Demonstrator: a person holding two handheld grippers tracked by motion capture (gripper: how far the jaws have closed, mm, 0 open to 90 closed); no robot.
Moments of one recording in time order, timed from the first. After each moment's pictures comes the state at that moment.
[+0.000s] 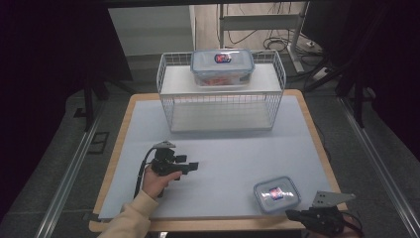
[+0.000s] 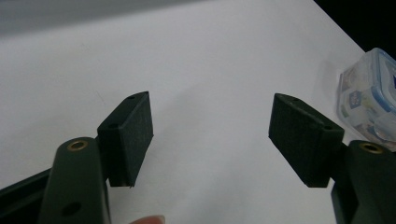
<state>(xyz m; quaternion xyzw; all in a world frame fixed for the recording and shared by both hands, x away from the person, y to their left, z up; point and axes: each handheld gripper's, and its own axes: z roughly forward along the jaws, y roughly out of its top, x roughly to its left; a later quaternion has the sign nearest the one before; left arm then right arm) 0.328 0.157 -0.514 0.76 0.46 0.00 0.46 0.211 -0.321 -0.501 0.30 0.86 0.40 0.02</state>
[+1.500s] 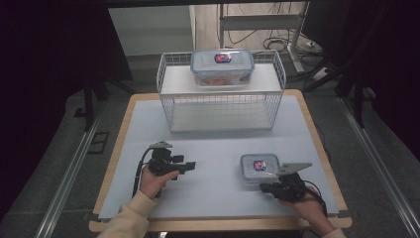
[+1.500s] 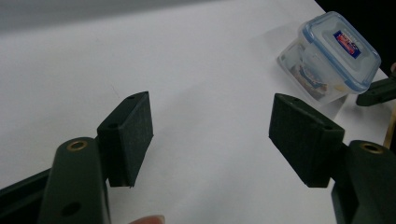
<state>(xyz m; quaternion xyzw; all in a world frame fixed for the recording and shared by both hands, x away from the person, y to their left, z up) 0.327 0.167 -0.515 0.76 0.46 0.00 0.46 0.288 -0.255 -0.511 0.32 0.86 0.39 0.03</state>
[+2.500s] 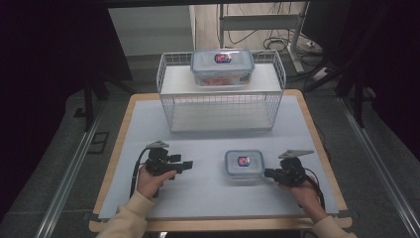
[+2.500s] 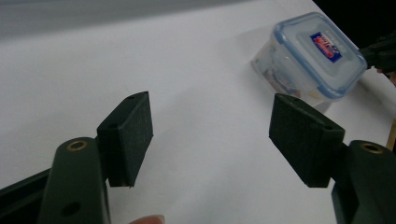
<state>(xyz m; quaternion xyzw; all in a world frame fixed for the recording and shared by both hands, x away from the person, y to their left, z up) 0.324 0.175 -0.513 0.75 0.47 0.01 0.46 0.330 -0.252 -0.510 0.41 0.83 0.38 0.06</state>
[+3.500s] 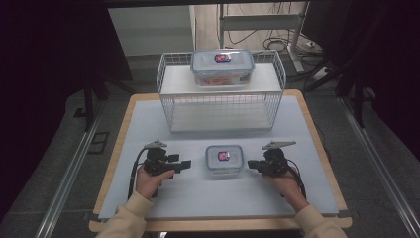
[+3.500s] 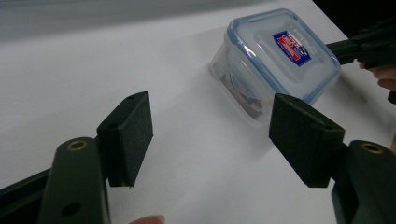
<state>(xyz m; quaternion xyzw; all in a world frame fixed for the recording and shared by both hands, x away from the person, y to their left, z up) 0.324 0.179 -0.513 0.74 0.48 0.01 0.47 0.355 -0.214 -0.510 0.40 0.82 0.40 0.04</state>
